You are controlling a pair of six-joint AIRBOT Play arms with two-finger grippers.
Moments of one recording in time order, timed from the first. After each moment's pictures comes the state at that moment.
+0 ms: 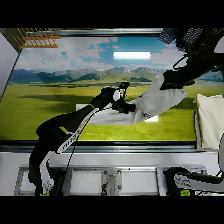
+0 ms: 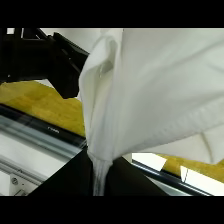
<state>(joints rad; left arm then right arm) -0.70 -1.99 1.67 1.17 -0.96 -1.79 0.00 -1.42 1.76 -1.13 1.73 1.51</state>
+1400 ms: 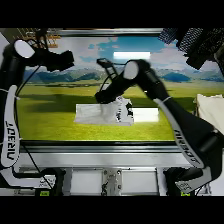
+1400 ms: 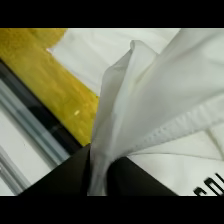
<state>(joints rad) -0.03 -1.52 1.73 1.16 -1.14 -1.65 0.63 -1.72 1.80 -1.06 1.25 1.55</state>
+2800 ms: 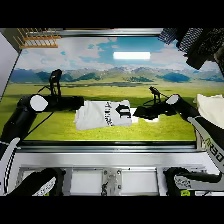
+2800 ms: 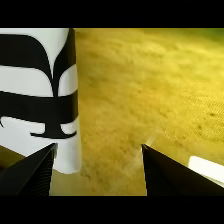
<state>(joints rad) -0.22 -1.04 0.91 1.16 -0.89 -1.63 0.09 -1.46 0.88 -0.77 0.92 1.22</state>
